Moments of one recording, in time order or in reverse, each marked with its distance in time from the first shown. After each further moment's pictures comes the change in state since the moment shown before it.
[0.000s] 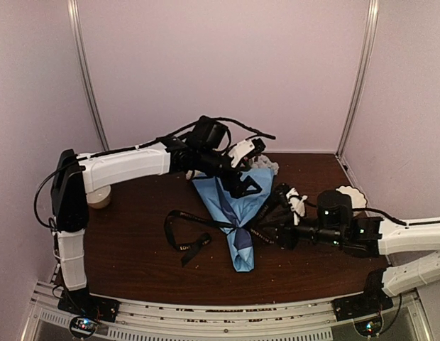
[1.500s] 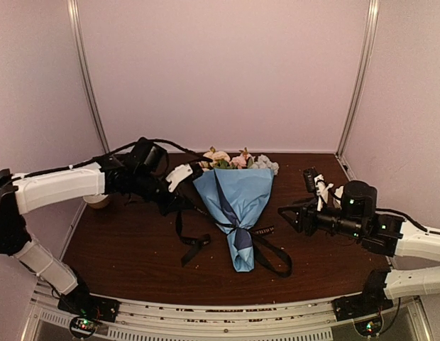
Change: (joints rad) left arm 0.202 -0.444 -0.600 -0.236 -0.078 0.005; right arm -0.165 -0.269 -0.046 -0.092 -0.039 0.116
